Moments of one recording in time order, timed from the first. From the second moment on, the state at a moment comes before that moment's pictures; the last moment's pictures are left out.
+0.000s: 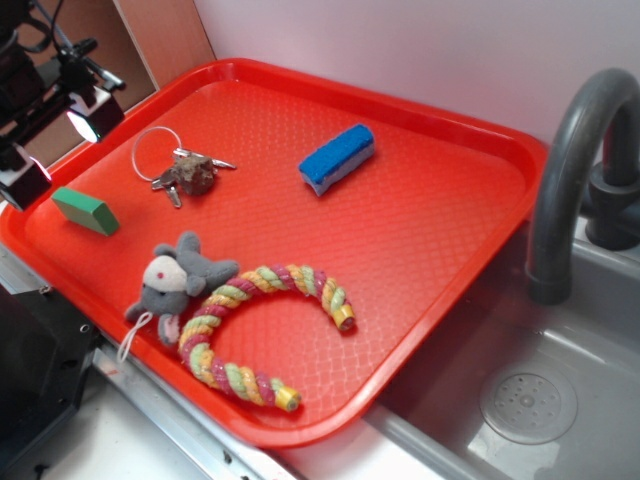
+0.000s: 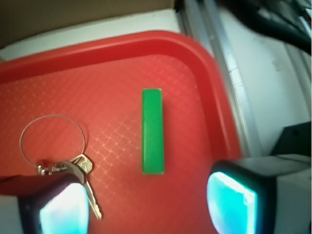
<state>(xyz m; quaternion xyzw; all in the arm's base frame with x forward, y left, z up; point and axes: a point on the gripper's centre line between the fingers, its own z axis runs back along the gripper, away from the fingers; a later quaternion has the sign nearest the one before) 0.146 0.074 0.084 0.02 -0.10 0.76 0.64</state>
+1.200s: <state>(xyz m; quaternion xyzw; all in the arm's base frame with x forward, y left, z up) 0.150 0.093 0.012 0.05 -0.05 0.75 0.66</state>
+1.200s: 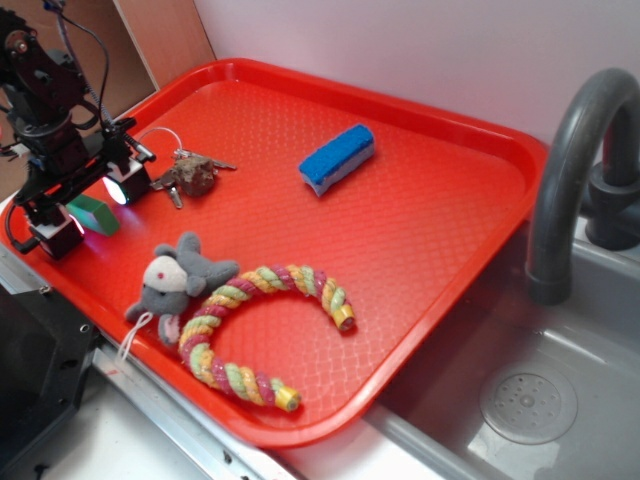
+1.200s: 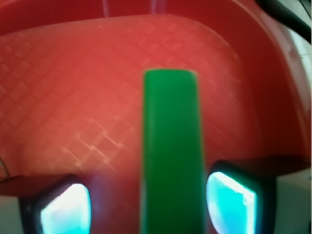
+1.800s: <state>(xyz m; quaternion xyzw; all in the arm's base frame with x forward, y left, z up) 0.152 0.089 0.014 0.04 -0.04 0.75 0.66</state>
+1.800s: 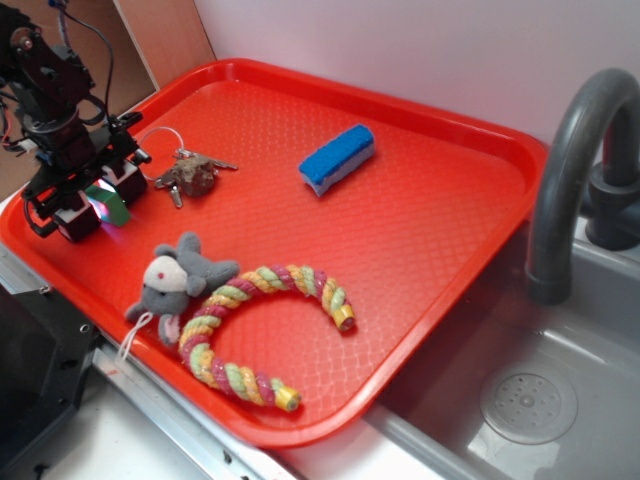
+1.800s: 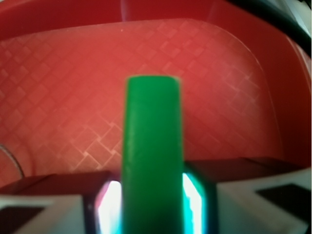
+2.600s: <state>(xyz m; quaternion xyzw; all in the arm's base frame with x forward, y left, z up) 0.208 0.028 0.144 -0.05 -0.01 0.43 0.90</state>
